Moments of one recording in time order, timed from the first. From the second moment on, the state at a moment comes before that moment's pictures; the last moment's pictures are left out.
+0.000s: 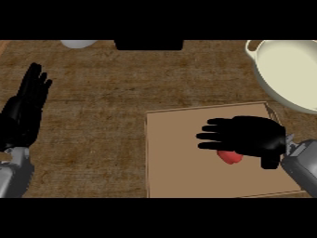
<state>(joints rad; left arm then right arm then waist) -0.20 0.34 -0.02 -1.59 0.22 0.26 0.16 -0.46 -0.66 0.59 -1.52 0.92 0.44 -0.65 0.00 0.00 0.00</state>
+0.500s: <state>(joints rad) -0.21 0.32 0.02 -1.60 0.20 0.22 0.20 -0.45 -0.54 0.55 -1.37 1.08 0.38 -0.70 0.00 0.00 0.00</state>
